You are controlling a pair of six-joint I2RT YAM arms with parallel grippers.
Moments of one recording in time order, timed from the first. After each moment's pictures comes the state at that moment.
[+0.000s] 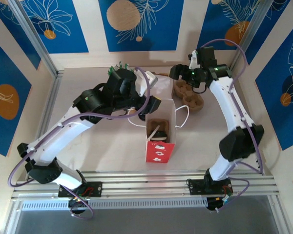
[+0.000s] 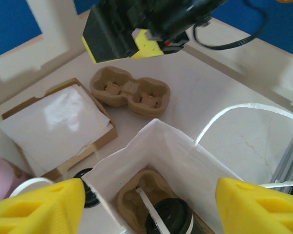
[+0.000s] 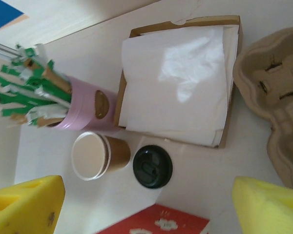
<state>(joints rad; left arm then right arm) -0.95 1.47 1.87 -0.91 -0.07 -0.06 0.21 1.72 1.83 -0.94 -0.30 0.45</state>
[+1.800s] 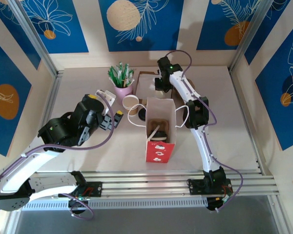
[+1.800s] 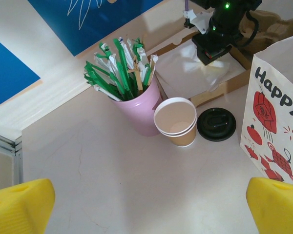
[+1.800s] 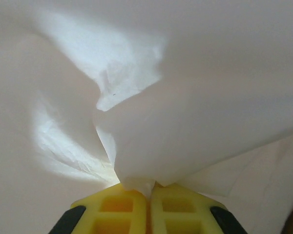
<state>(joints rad) -0.94 1.02 1.39 -0.97 -0.57 0.00 0.35 2.62 2.58 -1.13 -0.06 0.28</state>
